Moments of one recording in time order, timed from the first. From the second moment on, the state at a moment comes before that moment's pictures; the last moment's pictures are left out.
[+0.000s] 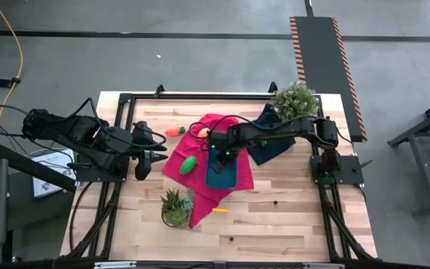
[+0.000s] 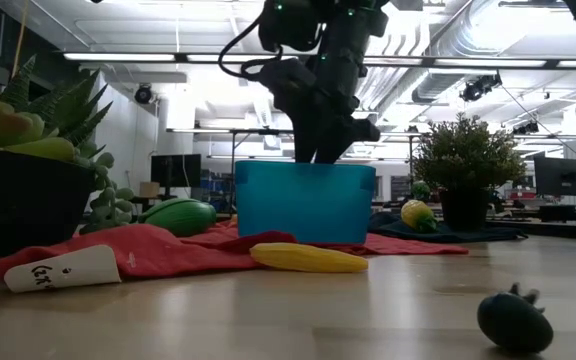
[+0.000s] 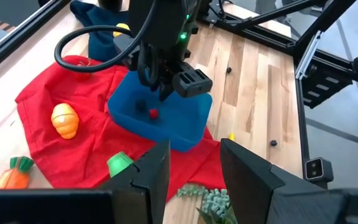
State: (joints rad) left arm -0.19 0.94 1.17 -0.89 -0.31 -0.53; right arm -0.05 2.00 1.62 -0.89 -0.07 0.70
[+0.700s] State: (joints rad) left arm -0.19 0.94 1.17 -0.89 -0.33 -0.44; right arm -0.07 1.80 1.59 -1.30 0.26 1.06
